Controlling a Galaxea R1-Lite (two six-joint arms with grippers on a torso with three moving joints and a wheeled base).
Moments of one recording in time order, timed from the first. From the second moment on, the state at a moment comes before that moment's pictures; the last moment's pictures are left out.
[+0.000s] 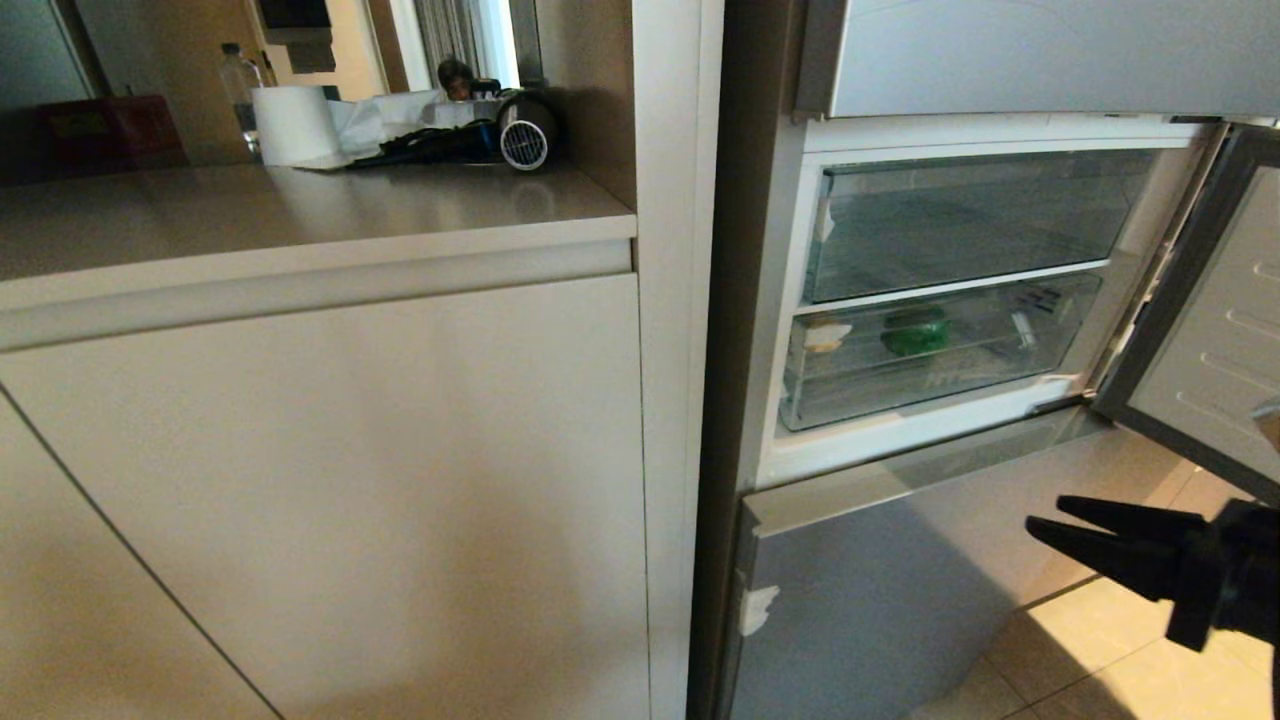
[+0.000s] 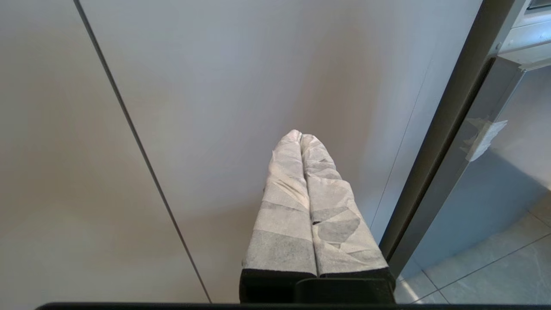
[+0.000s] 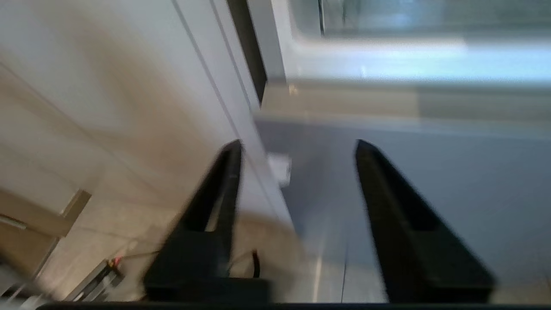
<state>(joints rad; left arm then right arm) -0.01 0.00 0.00 0.00 0.00 0.01 0.03 1.19 -0.39 -0.54 0.51 0.02</state>
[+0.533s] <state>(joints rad) -0.01 0.00 0.00 0.00 0.00 0.01 0.20 1.69 -0.46 -1.13 0.38 -0.07</state>
